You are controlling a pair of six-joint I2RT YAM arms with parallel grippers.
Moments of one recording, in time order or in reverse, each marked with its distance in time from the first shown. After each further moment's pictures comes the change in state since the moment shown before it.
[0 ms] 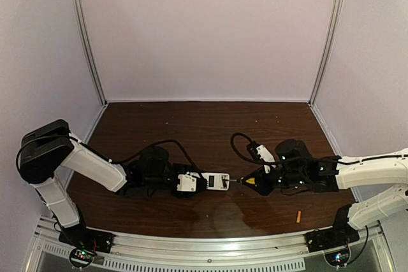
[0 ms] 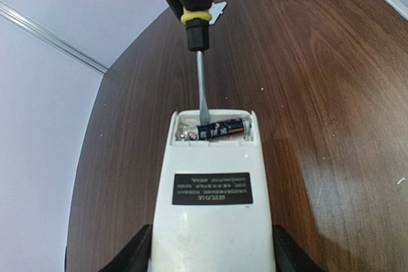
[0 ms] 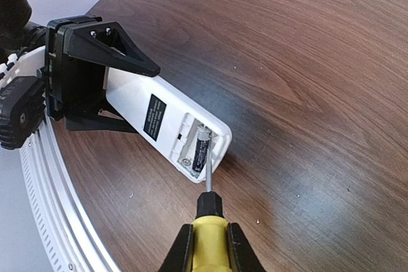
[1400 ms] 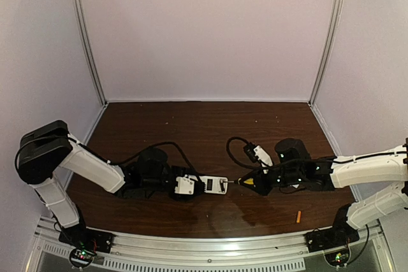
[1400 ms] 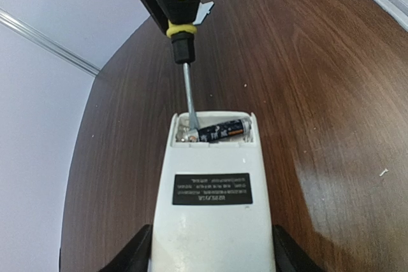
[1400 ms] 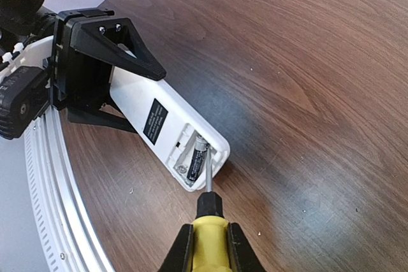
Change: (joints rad) left arm -0.001 -0.015 -0.026 -0.010 0.025 0.010; right arm -0.048 0.061 -0.019 0.098 -0.126 -0.097
